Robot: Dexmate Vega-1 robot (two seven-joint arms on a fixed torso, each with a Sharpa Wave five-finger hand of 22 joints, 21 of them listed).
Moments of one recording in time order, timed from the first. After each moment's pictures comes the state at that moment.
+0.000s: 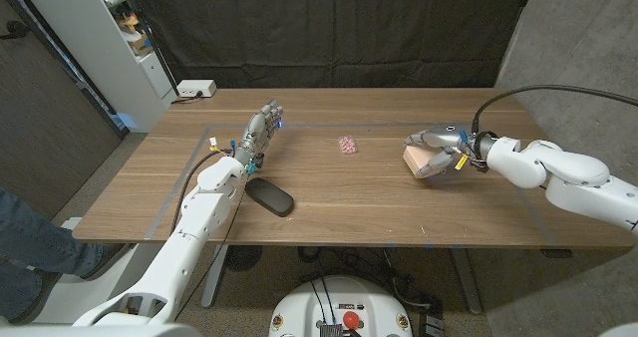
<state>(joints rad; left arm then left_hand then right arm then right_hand) 0.91 0.28 0.09 -1.40 -0.36 -0.08 -0.23 0.15 0.03 0.41 -0.05 0.19 0.06 0.12 0.19 0.17 -0.01 0.10 0.21 0.19 -0.10 0.13 0.19 0.18 -0.12 0.10 0.19 0.18 -0.98 -1.19 -0.39 -1.92 -0.57 0.07 0.15 0.83 -0.10 0.22 -0.15 0.29 0.28 -0.14 0.54 0.39 0.39 0.06 0.49 0.42 0.42 0.05 0.44 0.32 1.00 0.11 0.20 0.17</state>
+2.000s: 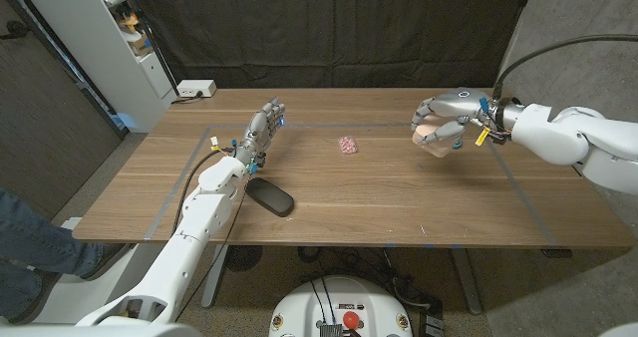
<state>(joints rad) 0.93 0.28 0.10 -1.43 -0.36 -0.09 -0.23 0.15 0.03 0.41 -0.06 0.19 0.06 0.12 0.19 0.17 -0.01 0.10 0.21 0.19 -0.10 0.13 0.19 0.18 -0.11 0.10 0.19 0.18 -1.16 -1.32 -0.08 -2.09 -0.47 0.10 0.12 0.88 -0.03 0.24 -0.14 0.25 0.66 -0.15 0.57 0.41 0.42 0.01 0.51 0.48 0.54 -0.05 0.43 0.36 1.00 0.11 0.19 0.17</state>
